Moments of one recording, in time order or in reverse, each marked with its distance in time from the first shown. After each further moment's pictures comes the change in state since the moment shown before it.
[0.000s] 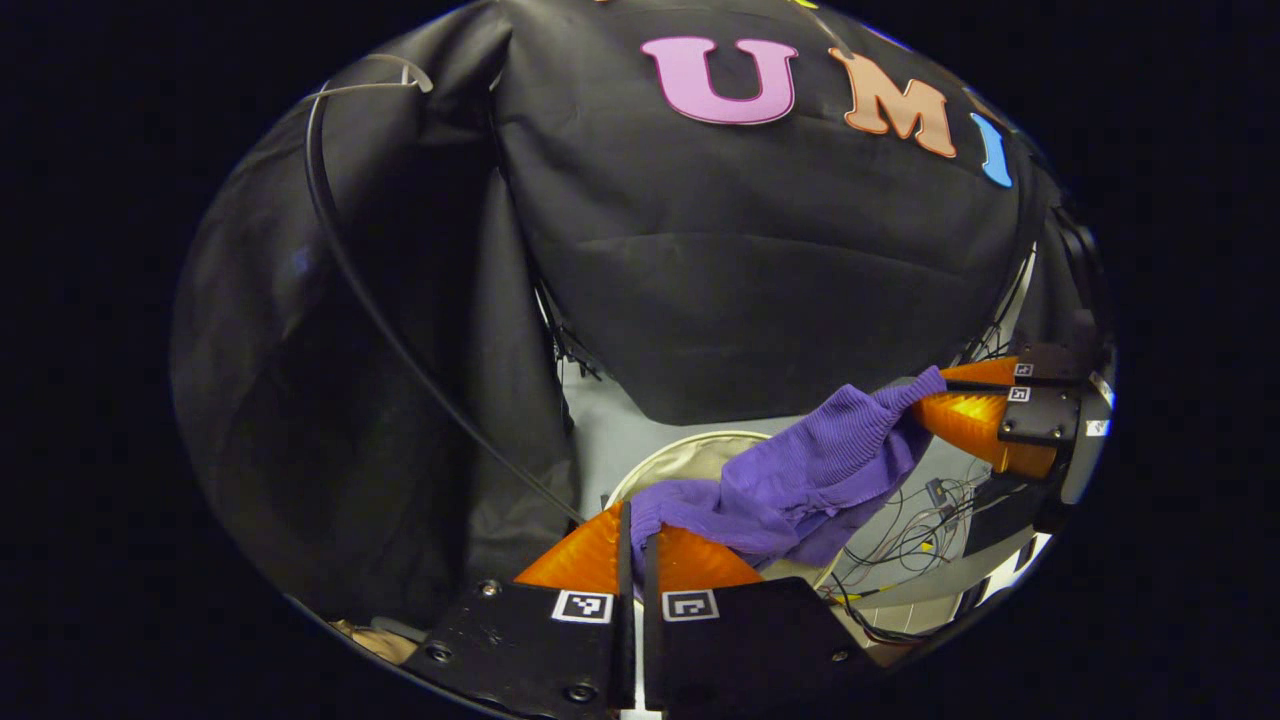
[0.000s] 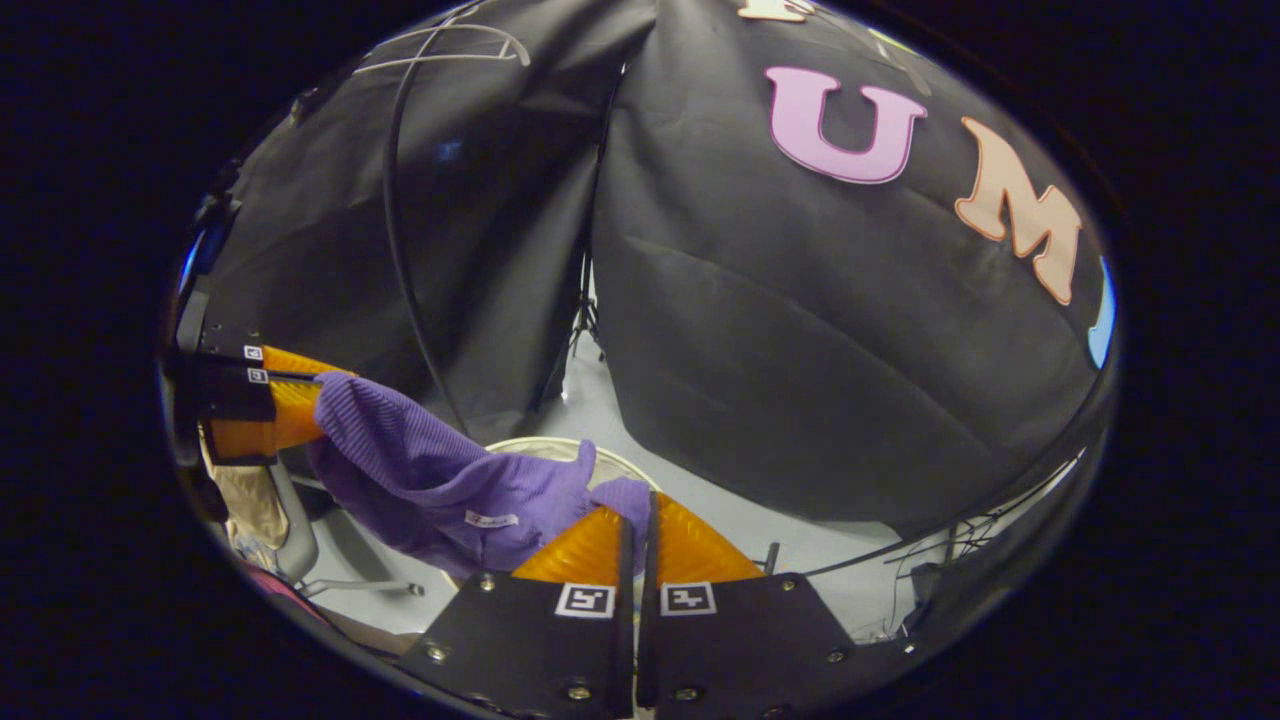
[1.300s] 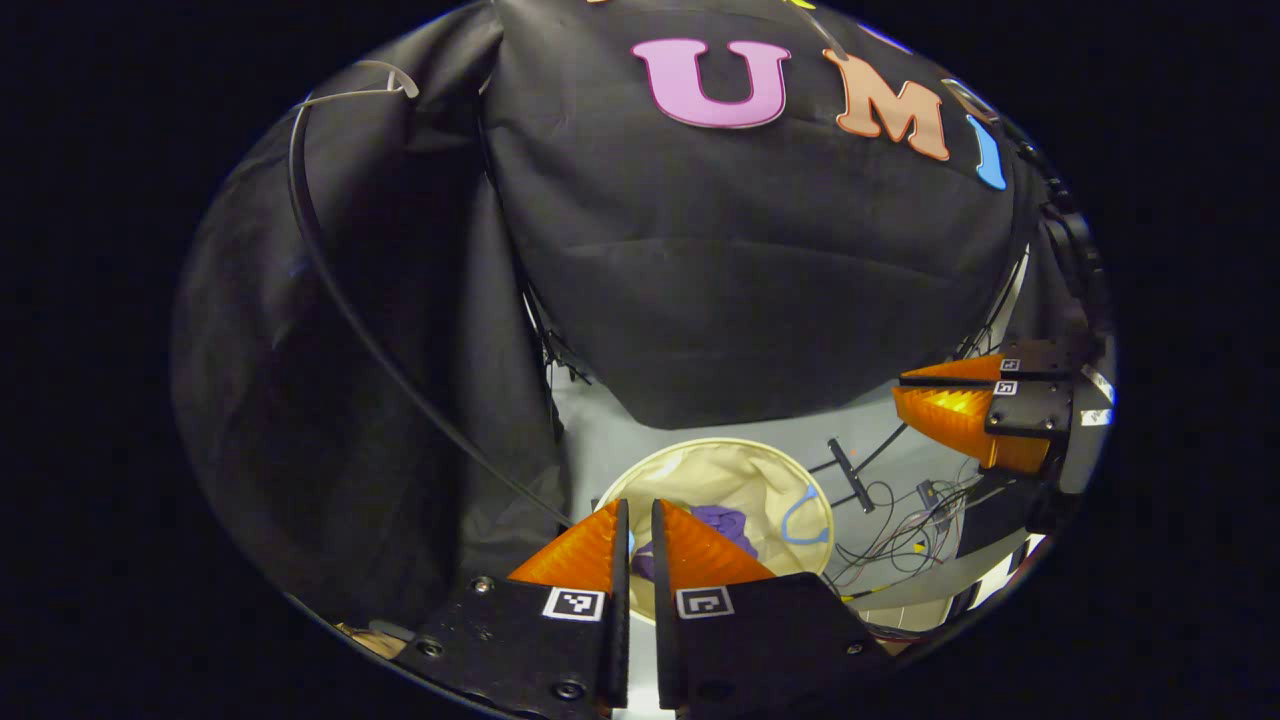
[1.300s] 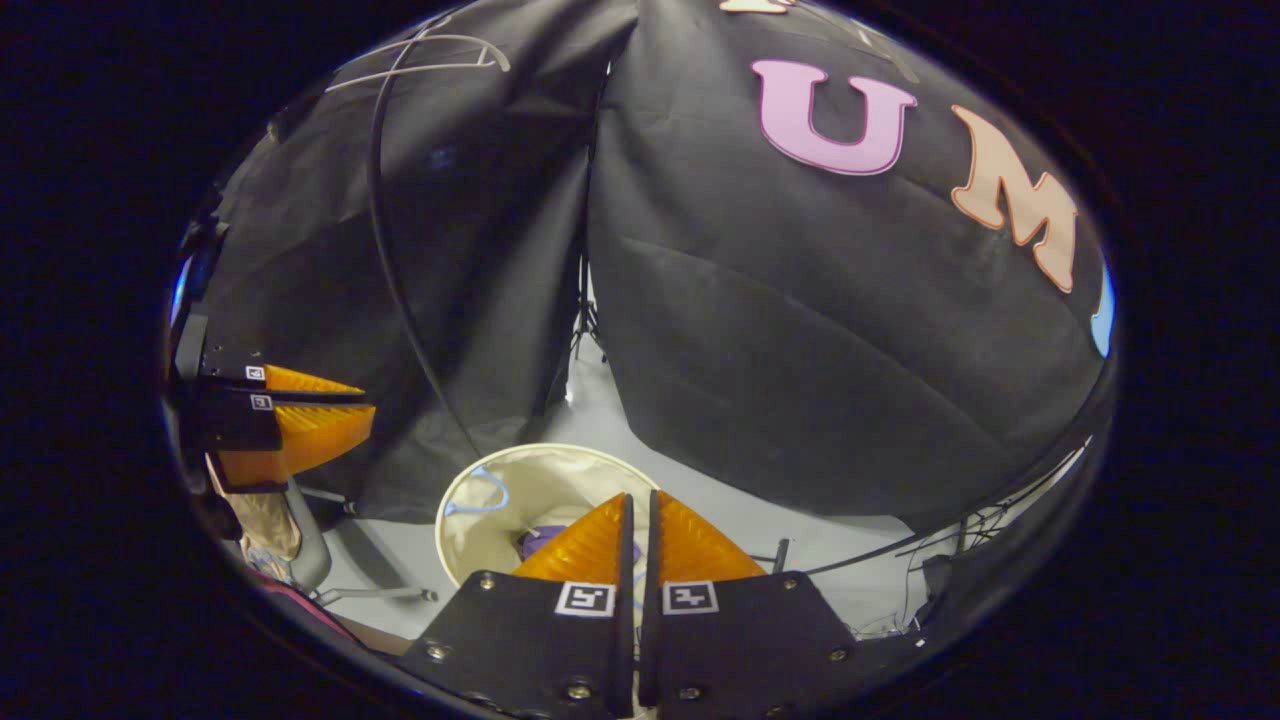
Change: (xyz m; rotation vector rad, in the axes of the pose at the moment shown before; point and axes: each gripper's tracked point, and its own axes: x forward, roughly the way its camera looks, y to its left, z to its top) left arm -0.008 -0.014 0.030 0.015 -0.062 -0.030; right arm -0.005 -0.010 0.027 0.040 -0.038 0.006
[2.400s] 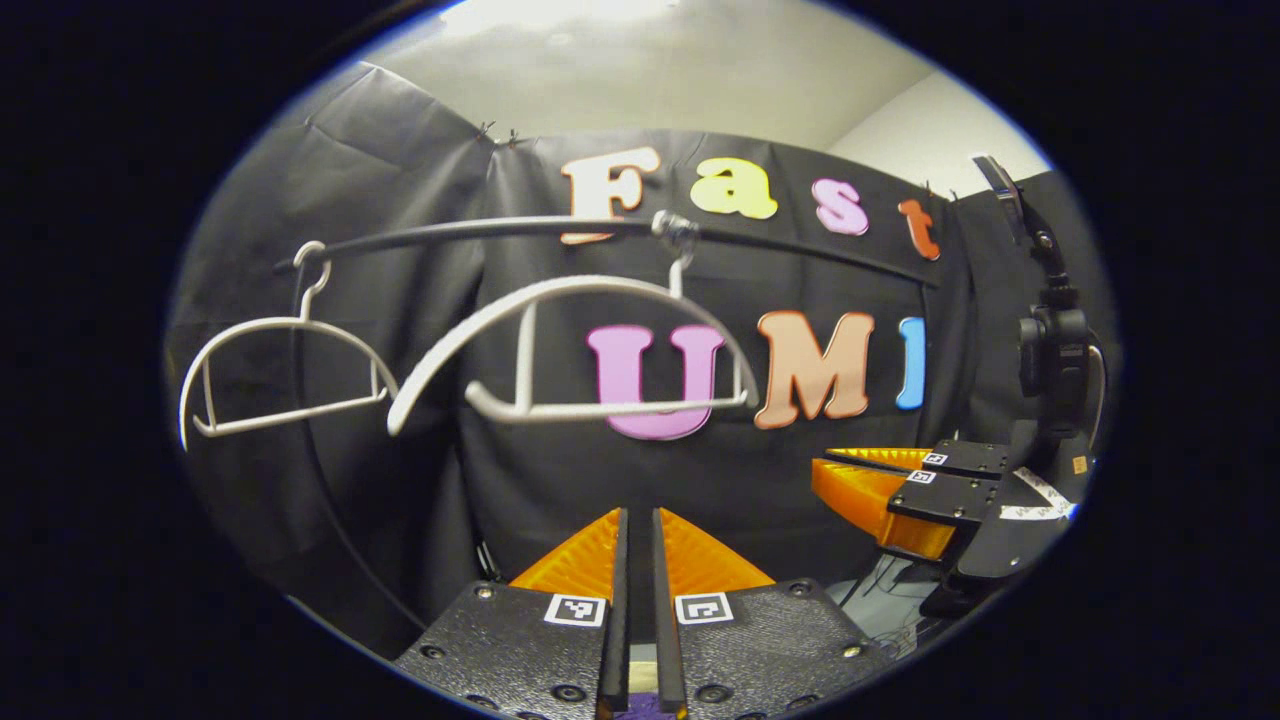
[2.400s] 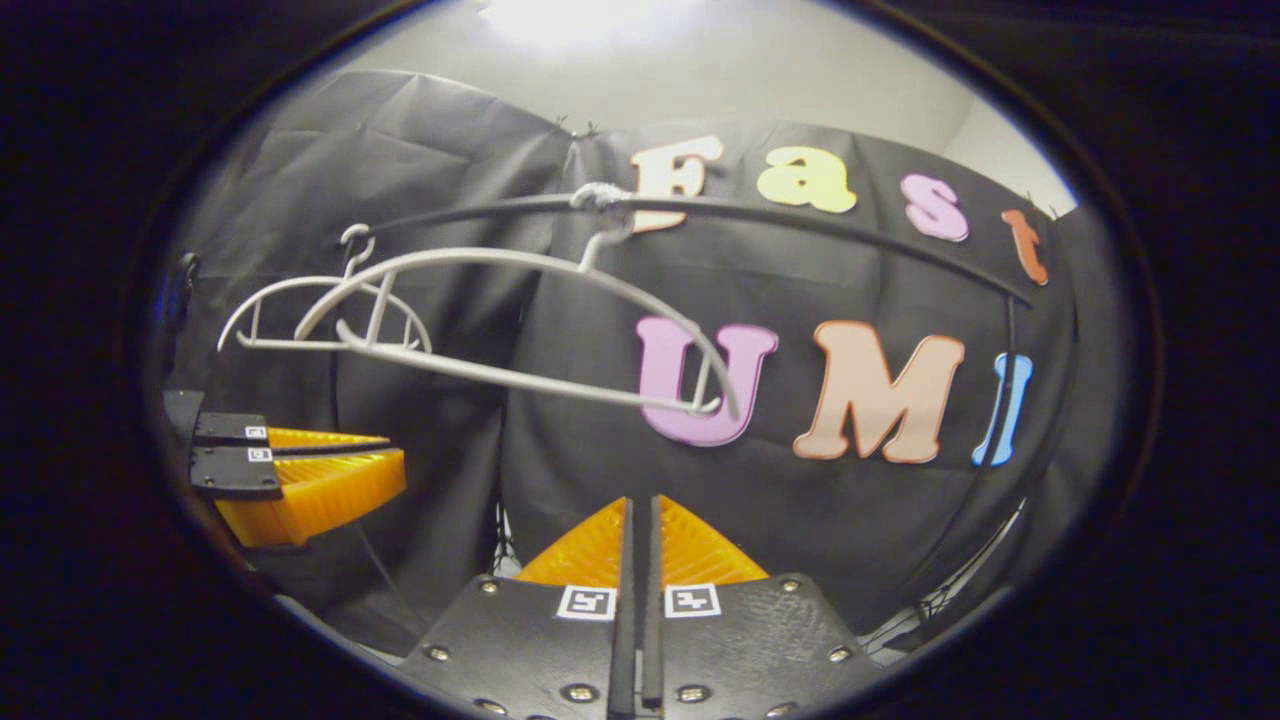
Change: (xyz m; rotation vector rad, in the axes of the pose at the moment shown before) left arm -0.191 -0.065 0.285 -0.028 -0.763 -0.163; right arm -0.216 -0.101 0.256 0.089 -0.679 -0.269
